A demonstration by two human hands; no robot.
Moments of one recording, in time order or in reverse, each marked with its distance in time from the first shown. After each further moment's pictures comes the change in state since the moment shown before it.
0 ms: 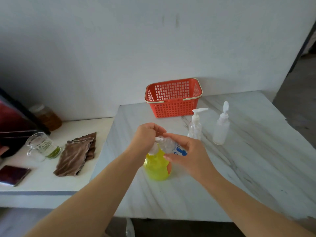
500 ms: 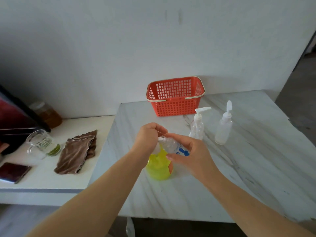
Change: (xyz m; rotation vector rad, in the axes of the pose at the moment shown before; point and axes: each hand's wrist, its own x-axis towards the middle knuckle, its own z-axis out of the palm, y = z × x) left_hand -0.002 -0.002 0.005 -0.014 0.007 -0.021; right_hand 0.000 0.005 0.000 0.052 -0.014 0.029
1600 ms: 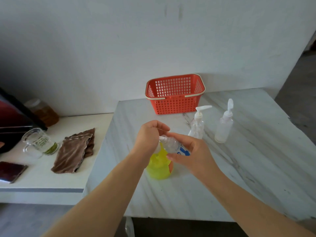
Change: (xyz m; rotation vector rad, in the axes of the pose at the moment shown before) left_hand -0.001 -0.001 0.003 -0.030 -0.008 0.048; right_hand 0.001 0.002 -0.002 0.033 0.007 0.004
